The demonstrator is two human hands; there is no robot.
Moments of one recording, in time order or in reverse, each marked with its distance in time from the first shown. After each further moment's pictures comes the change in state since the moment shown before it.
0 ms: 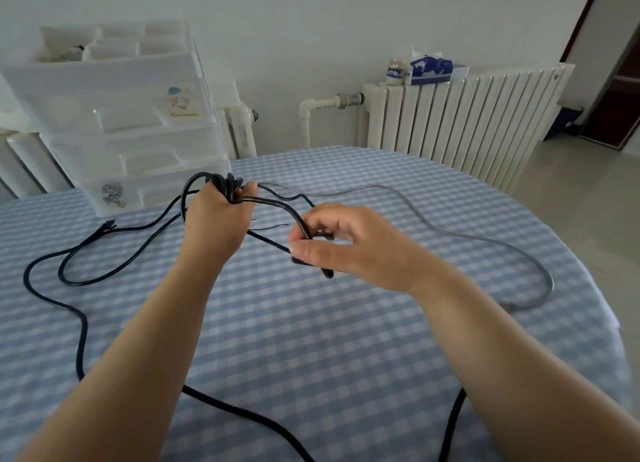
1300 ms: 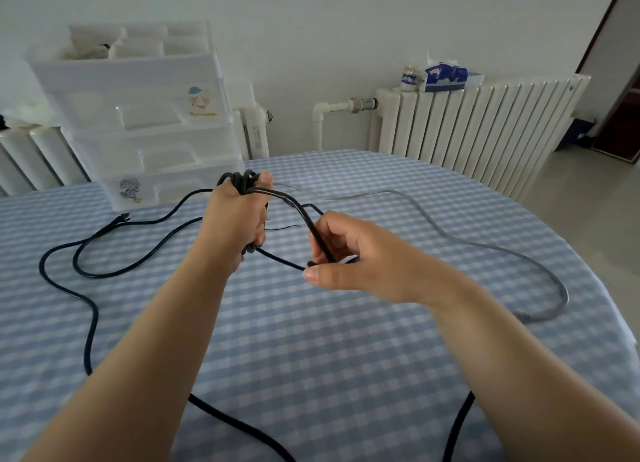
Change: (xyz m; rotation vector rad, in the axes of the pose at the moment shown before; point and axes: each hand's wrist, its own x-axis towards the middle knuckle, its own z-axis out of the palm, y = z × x) left_hand -0.006 0.014 -0.008 -0.482 -0.172 -0.212; right_hand 0.002 0.000 0.007 0.103 -0.106 -0.006
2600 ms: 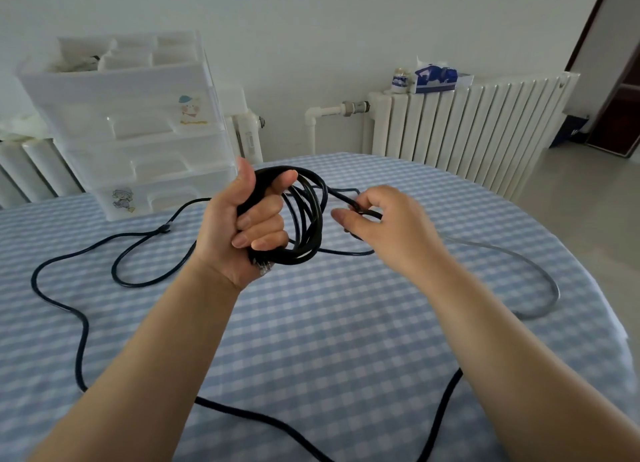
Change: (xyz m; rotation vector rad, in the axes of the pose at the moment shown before) left_hand -0.017 0.006 0.006 -0.807 -0.643 -0.152; right_hand 0.007 0.024 -0.021 -0.324 0.642 0.199
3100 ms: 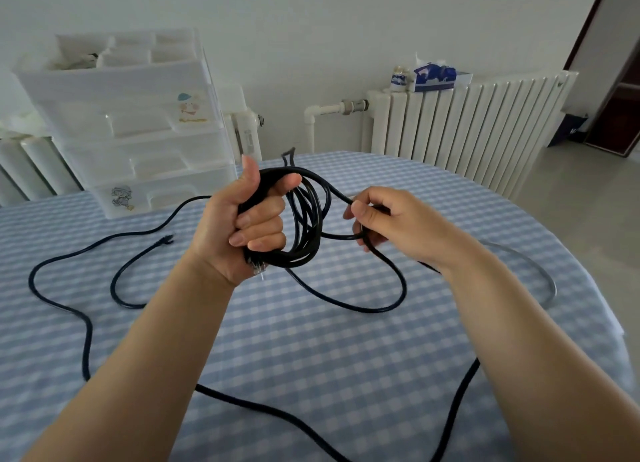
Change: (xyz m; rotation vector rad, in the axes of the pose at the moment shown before) left_hand -0.001 0.005 -0.003 0.026 -0.079 -0.101; right_hand 0.006 0.006 -0.023 0.291 -0.366 0.031
